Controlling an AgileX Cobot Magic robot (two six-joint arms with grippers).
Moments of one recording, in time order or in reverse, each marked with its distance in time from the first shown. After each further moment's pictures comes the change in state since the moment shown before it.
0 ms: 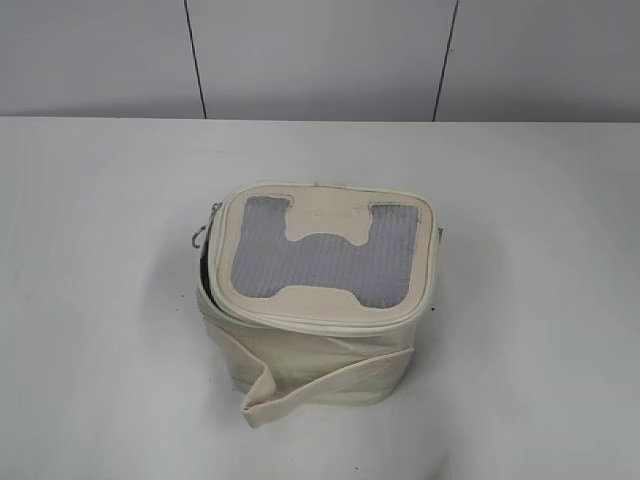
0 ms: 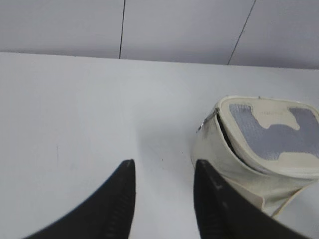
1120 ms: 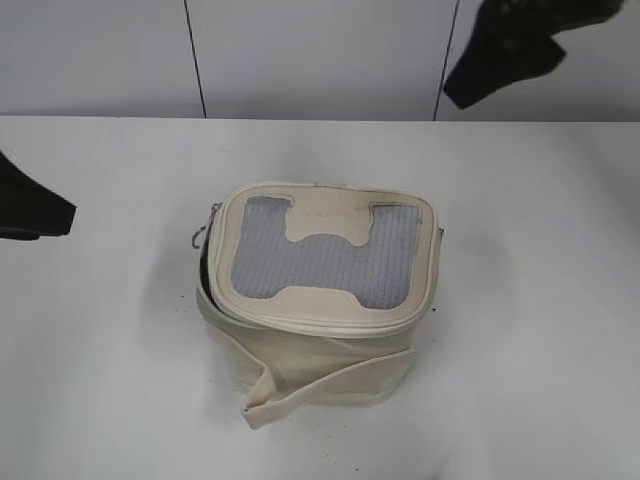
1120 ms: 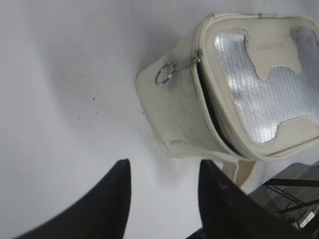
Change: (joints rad) left arm -0.012 1.070 -0.237 -0.409 0.038 0.513; right arm 0.243 1.180 -0.869 0.230 0.108 -0.452
